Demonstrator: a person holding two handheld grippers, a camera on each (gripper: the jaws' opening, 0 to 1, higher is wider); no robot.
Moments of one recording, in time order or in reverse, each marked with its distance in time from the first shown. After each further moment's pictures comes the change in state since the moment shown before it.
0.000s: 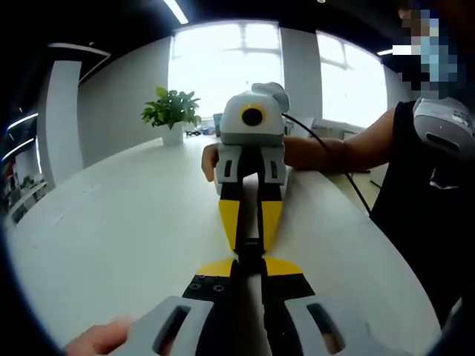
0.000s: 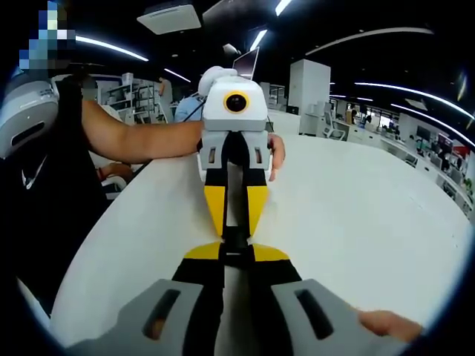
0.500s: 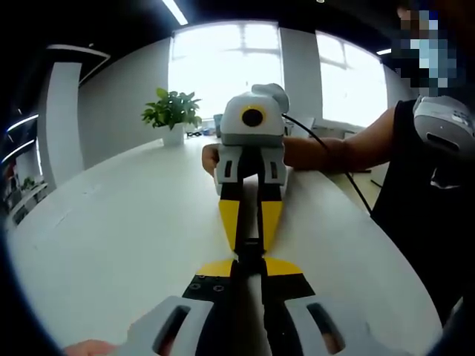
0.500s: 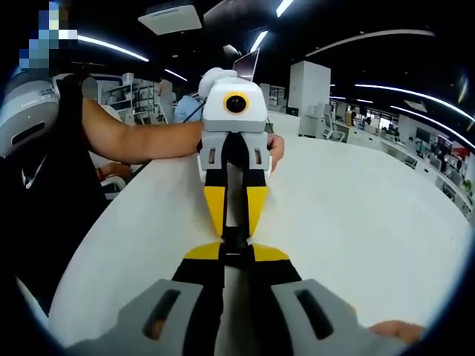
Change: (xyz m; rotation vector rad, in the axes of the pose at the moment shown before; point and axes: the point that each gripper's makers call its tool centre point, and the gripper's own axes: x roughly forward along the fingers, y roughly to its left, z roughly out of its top) left arm -0.001 0.003 0.000 0.006 -0.002 0.008; right arm -0.004 0.003 -0.001 -0.007 -0.009 -0.006
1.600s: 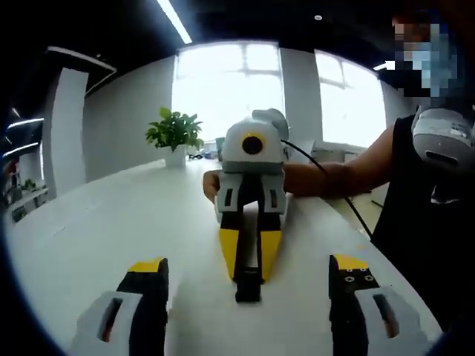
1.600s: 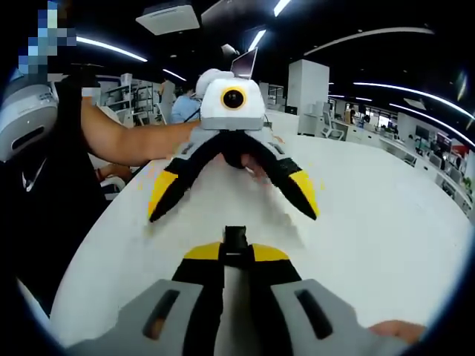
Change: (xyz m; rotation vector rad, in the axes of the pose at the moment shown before) left arm 0.002 -0.003 0.040 -0.043 -0.242 -0.015; right arm -0.004 0.000 -0.002 0.008 0.004 -0.003
